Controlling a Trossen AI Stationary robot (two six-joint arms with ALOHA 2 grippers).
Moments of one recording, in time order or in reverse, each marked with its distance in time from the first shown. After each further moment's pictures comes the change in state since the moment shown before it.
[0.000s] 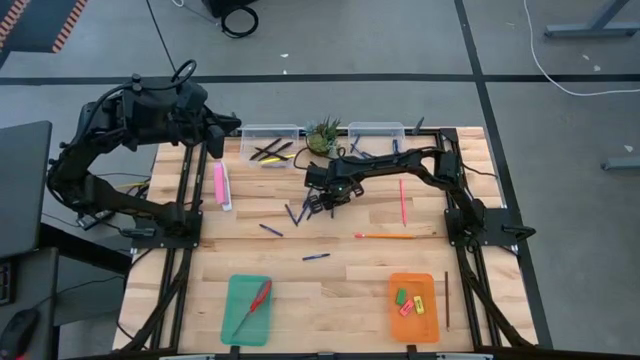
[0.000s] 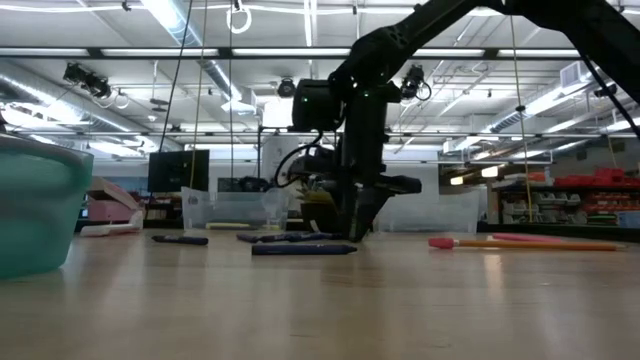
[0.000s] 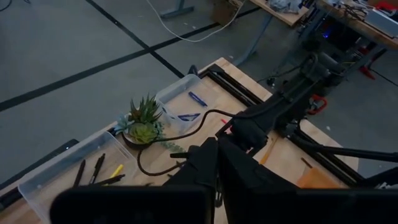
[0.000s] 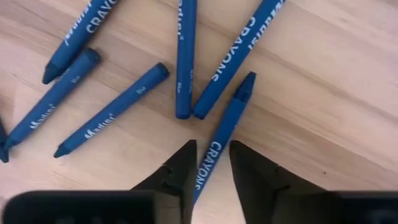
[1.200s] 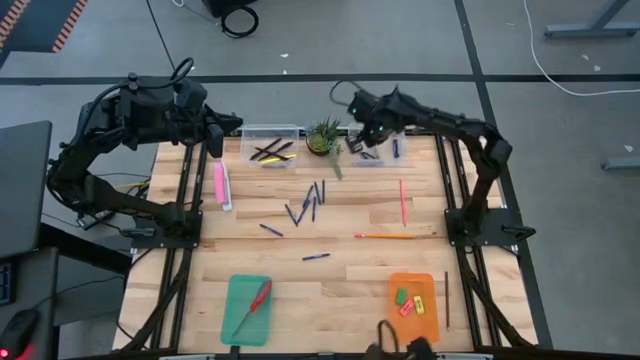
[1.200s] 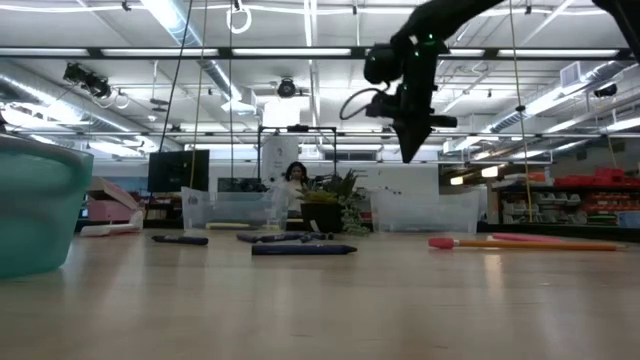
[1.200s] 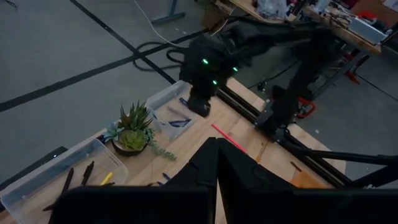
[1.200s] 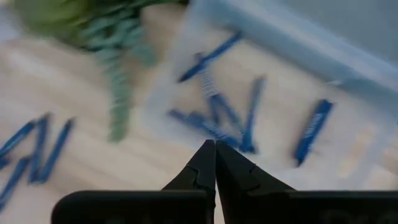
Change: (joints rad) left arm 0.000 -0.001 0.000 0.040 0.027 0.002; right arm -0.393 -0.370 -0.003 -0.226 0.188 -0.450
